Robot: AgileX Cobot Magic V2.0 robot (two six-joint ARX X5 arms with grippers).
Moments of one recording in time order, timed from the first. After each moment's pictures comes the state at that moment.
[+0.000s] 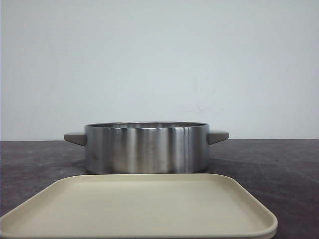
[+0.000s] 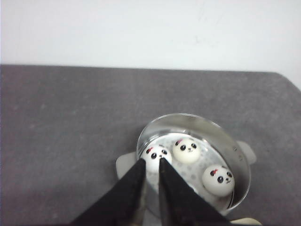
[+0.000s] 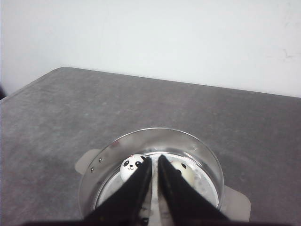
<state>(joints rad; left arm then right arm) -0.57 0.76 1.14 -0.71 -0.26 -0.28 0.75 0.99 0.86 -0.07 0.21 0.23</state>
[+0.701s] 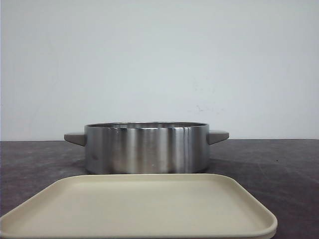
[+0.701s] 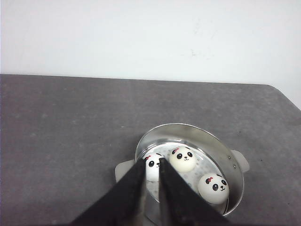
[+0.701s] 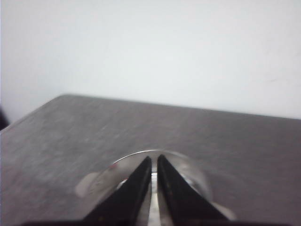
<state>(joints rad) -0.57 0.71 1.14 -0.71 -0.26 -0.28 0.68 0.82 0.86 -0.13 0.20 0.22</state>
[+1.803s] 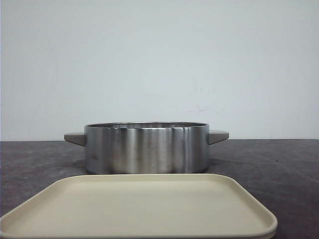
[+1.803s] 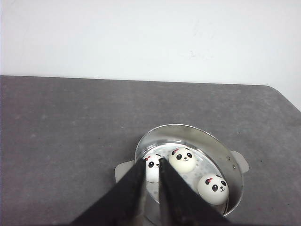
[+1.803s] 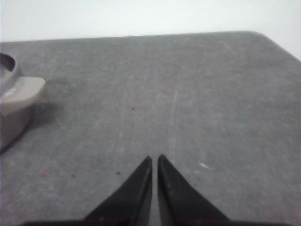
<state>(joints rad) -0.57 0.71 1.14 -0.71 -0.26 -0.28 0.12 0.00 0.04 -0.23 0.07 0.13</state>
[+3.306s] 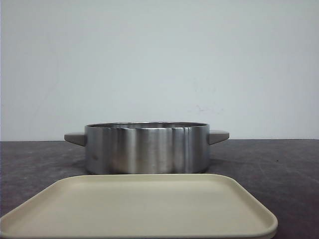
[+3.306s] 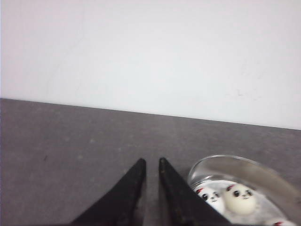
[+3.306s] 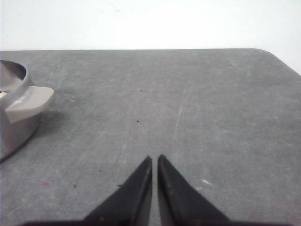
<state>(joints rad) -0.35 0.36 0.50 -0.18 -0.25 -0.18 0.05 0.00 0.02 -0.17 0.00 0.07</state>
